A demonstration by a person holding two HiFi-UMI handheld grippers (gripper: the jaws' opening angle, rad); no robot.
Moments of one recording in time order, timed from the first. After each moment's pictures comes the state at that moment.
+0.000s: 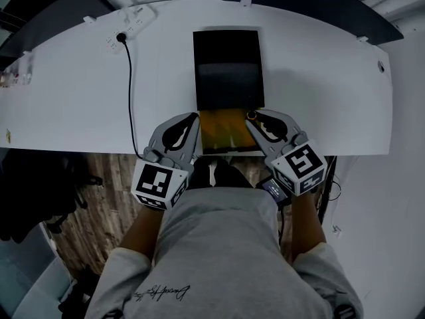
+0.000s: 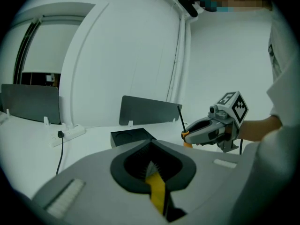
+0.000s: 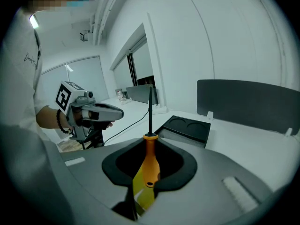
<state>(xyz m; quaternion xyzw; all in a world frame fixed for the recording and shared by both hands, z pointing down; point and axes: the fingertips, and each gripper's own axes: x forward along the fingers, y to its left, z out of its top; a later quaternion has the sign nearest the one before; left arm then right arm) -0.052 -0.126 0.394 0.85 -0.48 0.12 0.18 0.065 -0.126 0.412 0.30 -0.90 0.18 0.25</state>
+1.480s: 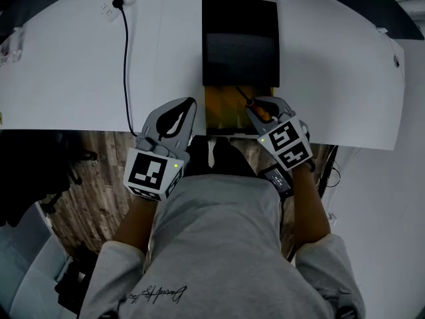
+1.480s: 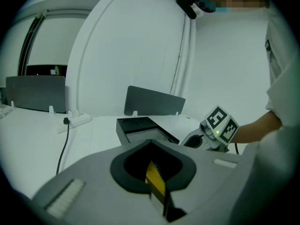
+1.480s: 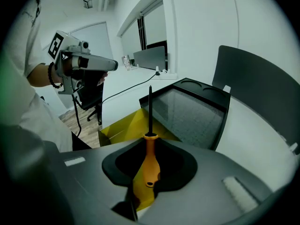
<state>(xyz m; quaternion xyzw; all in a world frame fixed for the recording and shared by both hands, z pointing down) -0.073 -0.111 0.439 0.84 -0.48 0.14 0.20 0.060 -0.104 0.540 0.23 -0.86 0.16 0.42</state>
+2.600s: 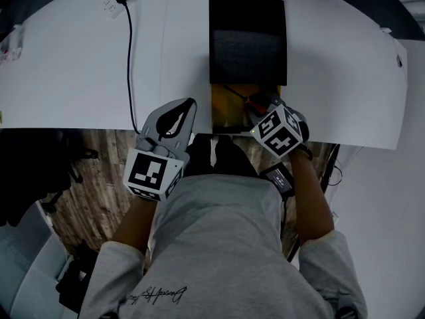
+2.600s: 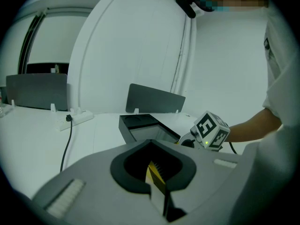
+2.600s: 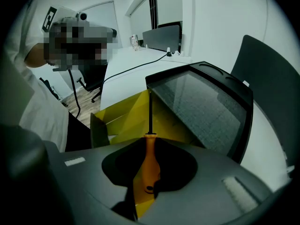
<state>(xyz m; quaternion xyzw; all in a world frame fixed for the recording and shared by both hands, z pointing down) -0.090 -0.102 0.451 0.84 -0.48 0.15 0.21 0.046 -0.094 0.589 0.17 -0.83 0.13 0.52</state>
